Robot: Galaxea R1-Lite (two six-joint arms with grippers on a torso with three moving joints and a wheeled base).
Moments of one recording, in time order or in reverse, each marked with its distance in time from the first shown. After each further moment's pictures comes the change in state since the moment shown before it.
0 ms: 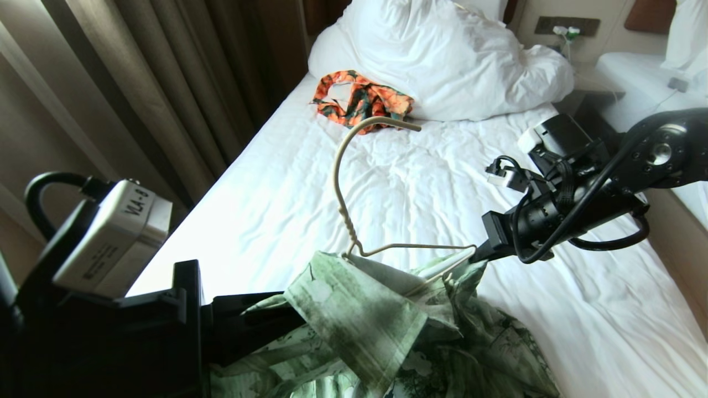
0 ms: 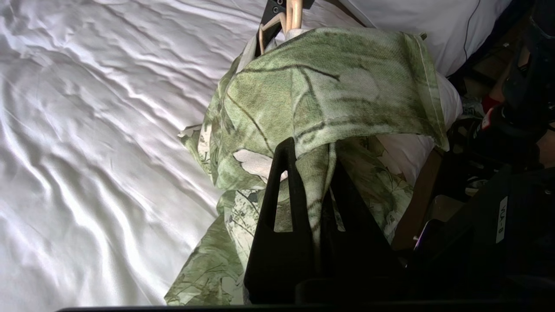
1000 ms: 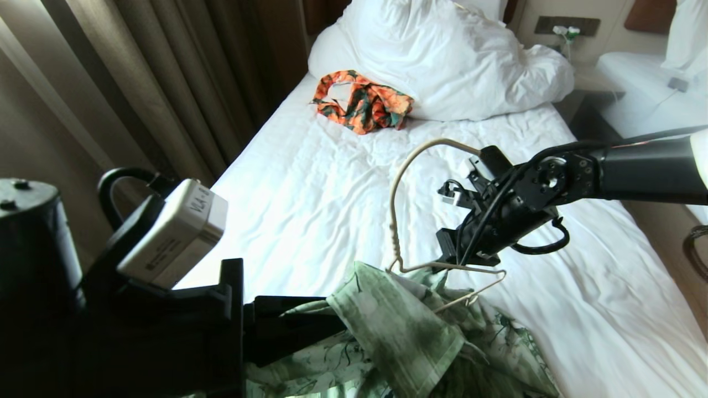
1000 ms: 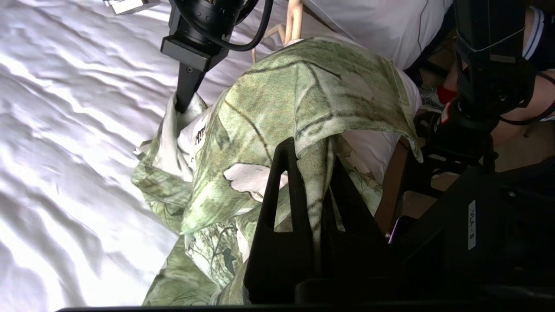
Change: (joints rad) left arm -0.001 0.088 -0.045 -0.015 -0.128 -0.004; right arm 0.063 0.237 -0.174 -0.001 -0.010 -0.024
